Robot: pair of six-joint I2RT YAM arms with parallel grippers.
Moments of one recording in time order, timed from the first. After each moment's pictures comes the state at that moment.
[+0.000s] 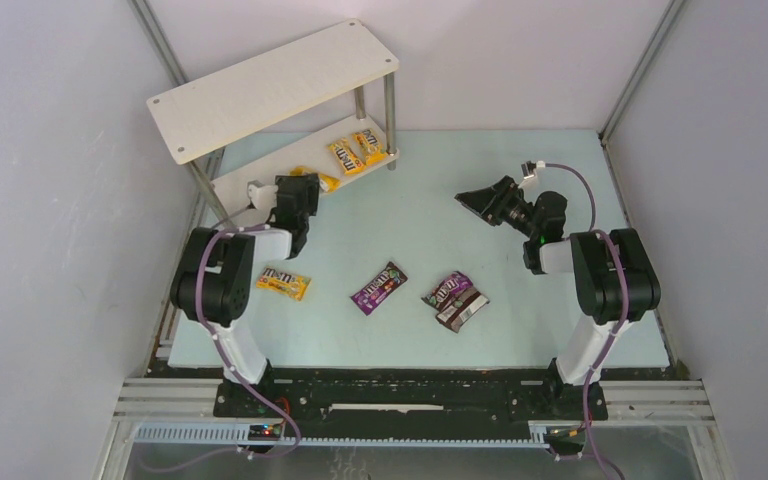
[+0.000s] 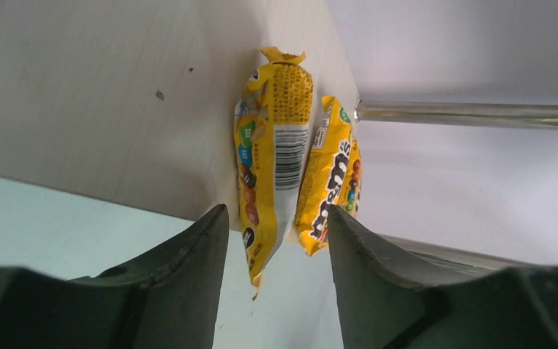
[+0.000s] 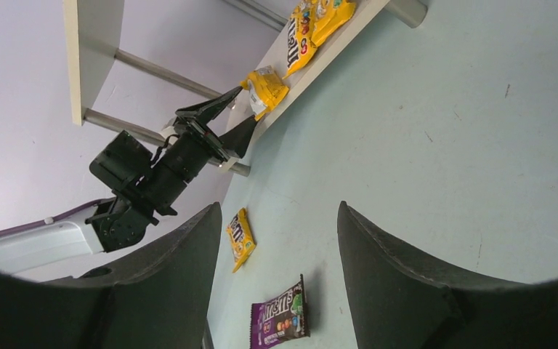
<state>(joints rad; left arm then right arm) -0.20 1.80 0.87 0.53 -0.36 -1.43 0.07 1.81 0.71 1.12 -0.72 1.03</state>
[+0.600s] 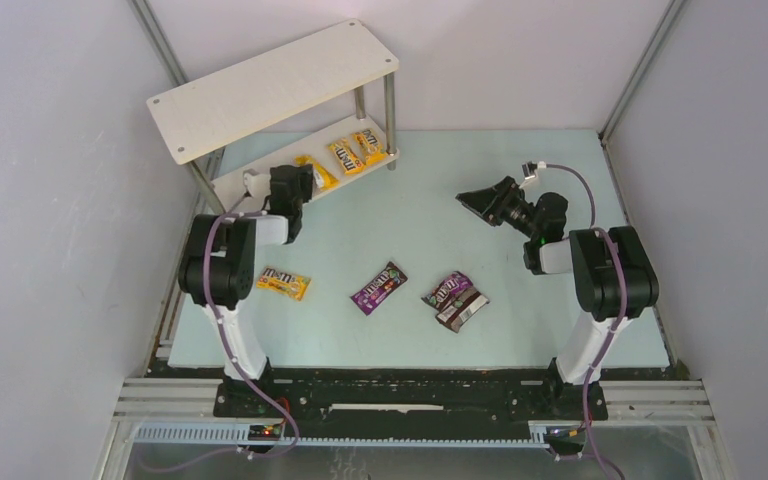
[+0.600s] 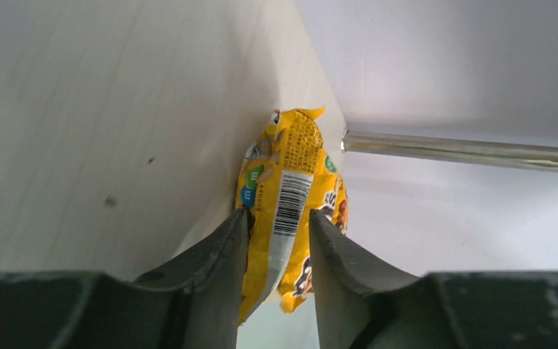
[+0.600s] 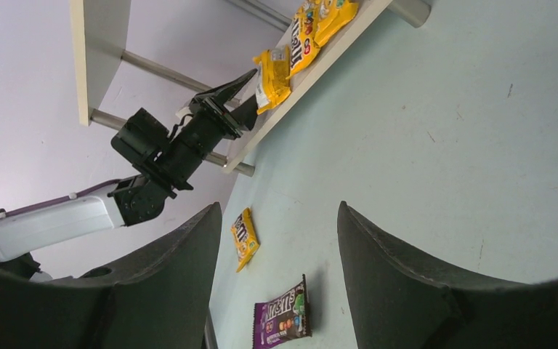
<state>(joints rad) -0.14 1.92 1.00 0.56 -0.29 -1.45 0.06 1.83 0.71 1.16 -0.74 1.05</state>
